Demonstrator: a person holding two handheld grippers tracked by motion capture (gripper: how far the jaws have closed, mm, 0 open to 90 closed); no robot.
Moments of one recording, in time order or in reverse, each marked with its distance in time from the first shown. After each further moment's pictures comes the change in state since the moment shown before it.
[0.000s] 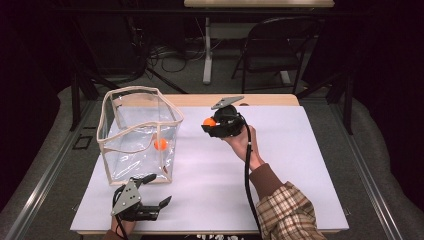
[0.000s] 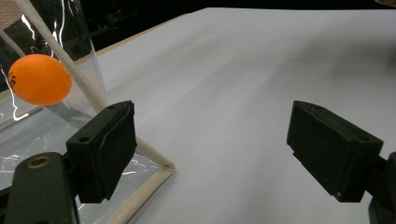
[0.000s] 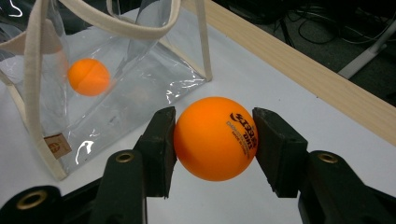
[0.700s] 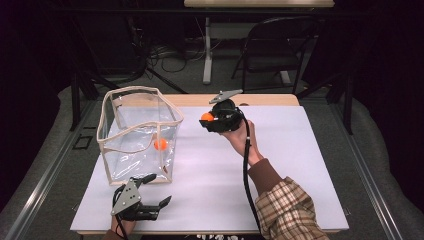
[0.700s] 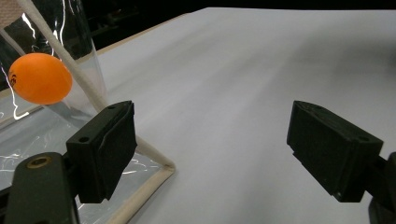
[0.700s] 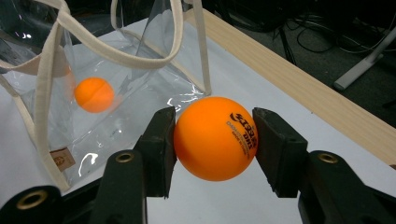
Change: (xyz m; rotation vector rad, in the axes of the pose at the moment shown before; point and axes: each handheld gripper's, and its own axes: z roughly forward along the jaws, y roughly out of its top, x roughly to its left) left arm 0.000 0.000 0.000 0.000 -0.002 -0.002; right arm 0.000 0.017 -0.004 -0.012 0.001 -0.014
